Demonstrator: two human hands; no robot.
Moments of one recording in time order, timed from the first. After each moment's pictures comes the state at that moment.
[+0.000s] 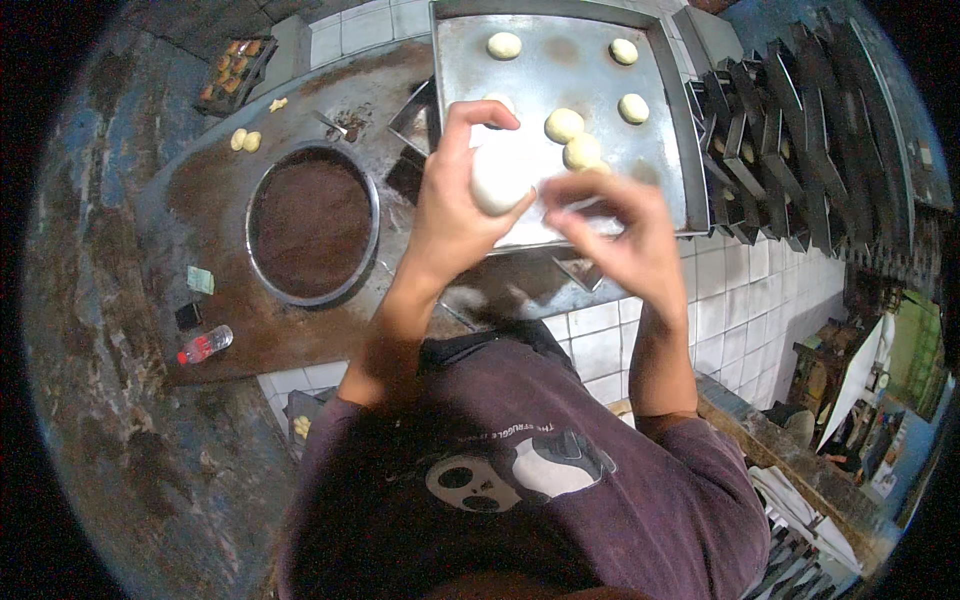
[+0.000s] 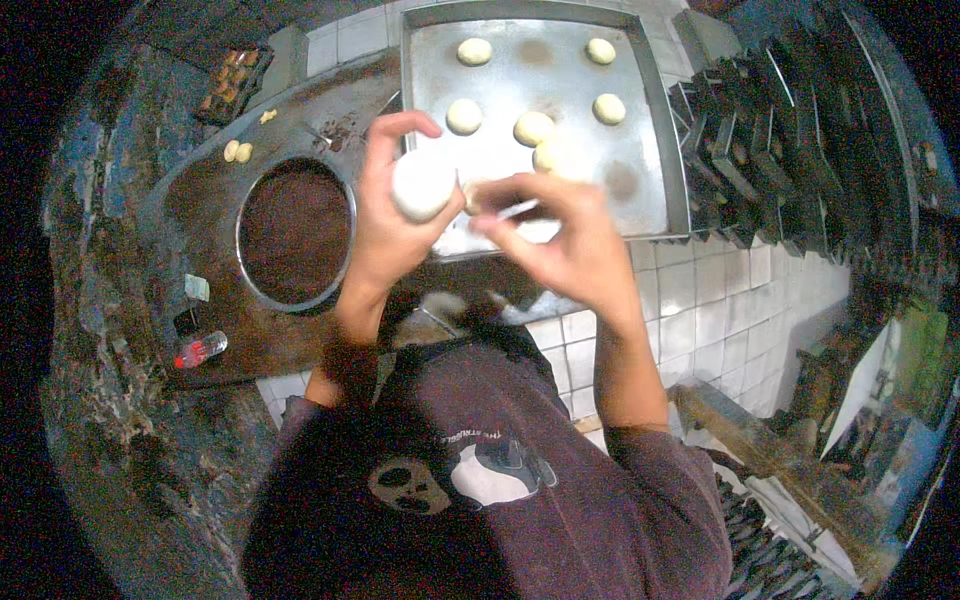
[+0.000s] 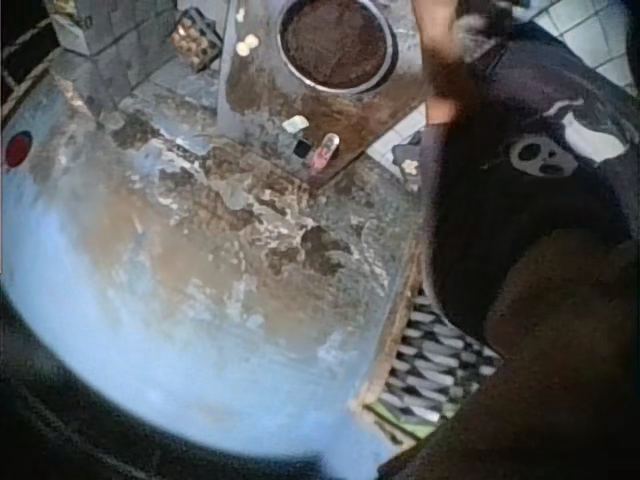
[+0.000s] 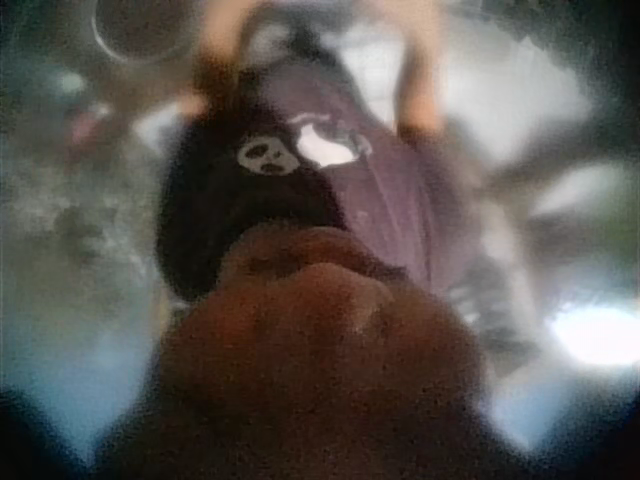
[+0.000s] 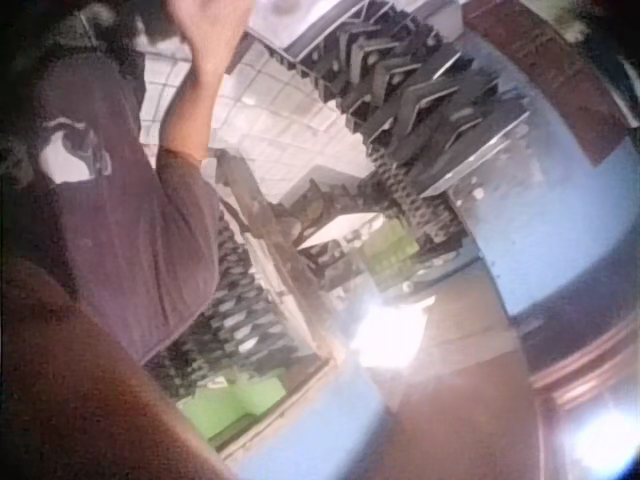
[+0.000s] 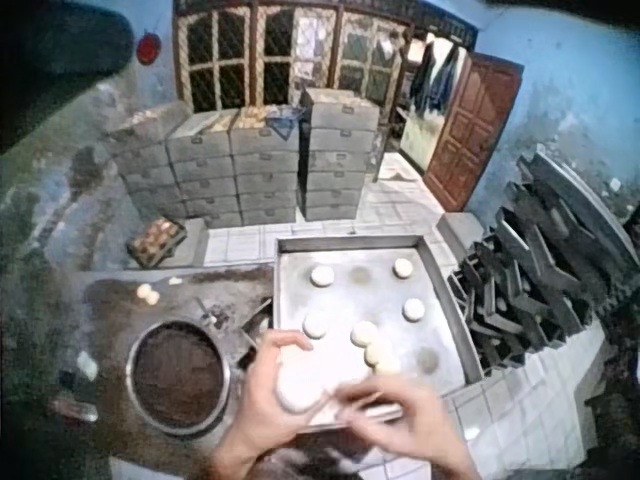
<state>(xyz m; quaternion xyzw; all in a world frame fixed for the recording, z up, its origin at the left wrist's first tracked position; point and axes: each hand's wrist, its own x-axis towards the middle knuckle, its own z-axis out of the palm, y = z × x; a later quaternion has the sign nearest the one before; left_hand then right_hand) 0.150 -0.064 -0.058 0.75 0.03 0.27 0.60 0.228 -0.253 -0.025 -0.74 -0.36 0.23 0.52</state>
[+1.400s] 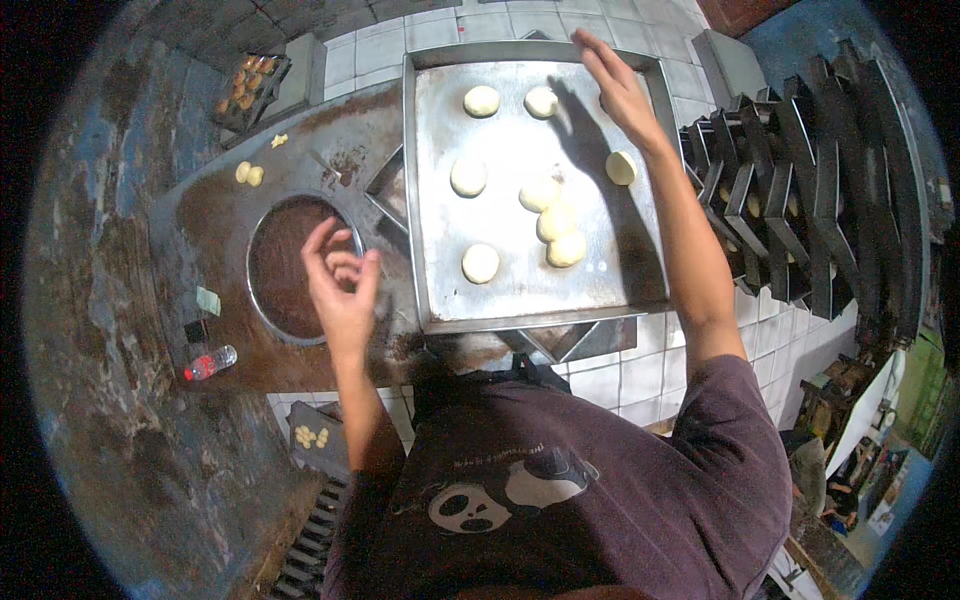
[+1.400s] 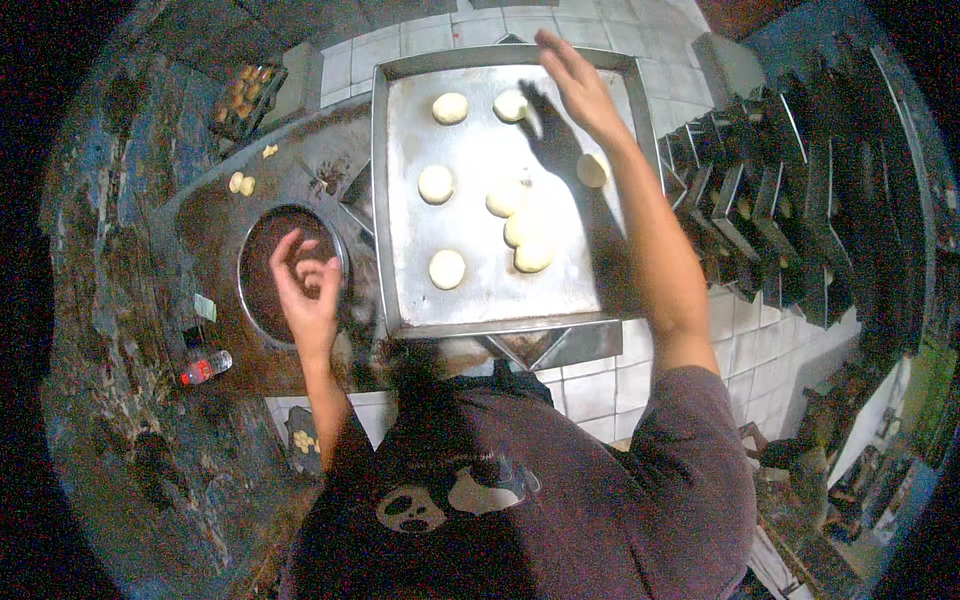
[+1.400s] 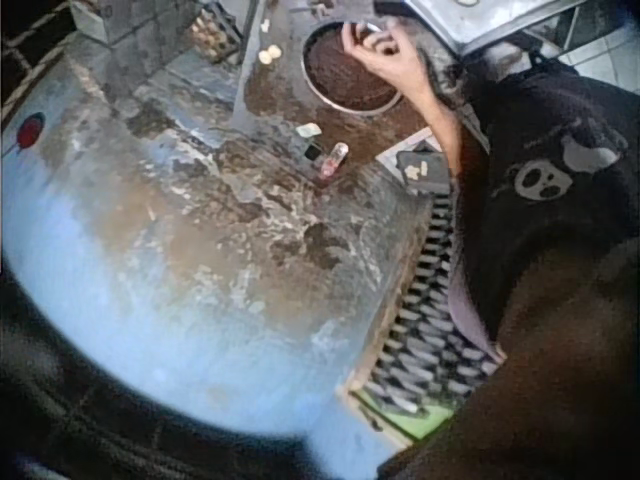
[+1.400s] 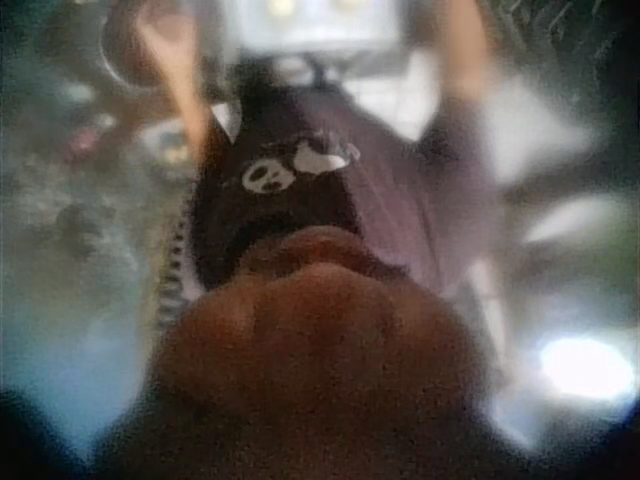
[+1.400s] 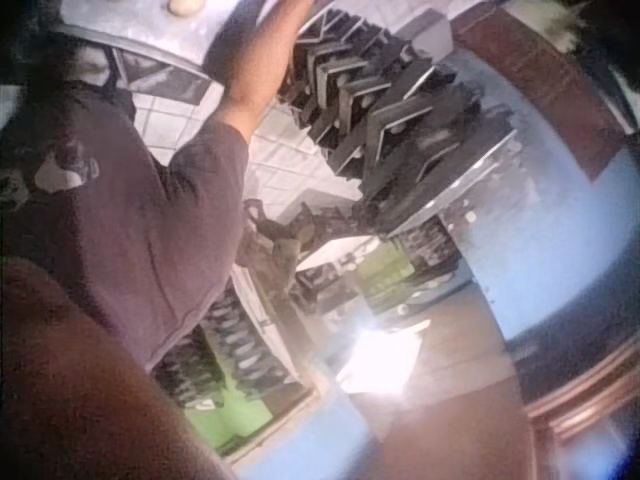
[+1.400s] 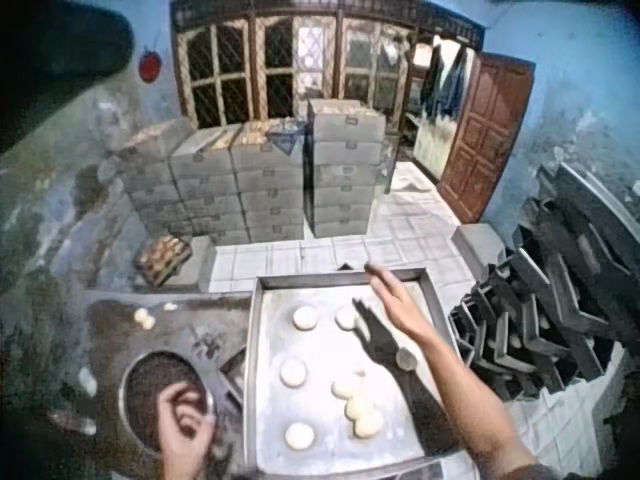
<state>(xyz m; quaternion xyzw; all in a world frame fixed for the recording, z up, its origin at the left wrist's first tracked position) 0.124 -0.024 -0.122 0.74 0.35 0.30 0.50 0.543 -0.201 -0.149 -0.75 -0.38 0.19 0.52</state>
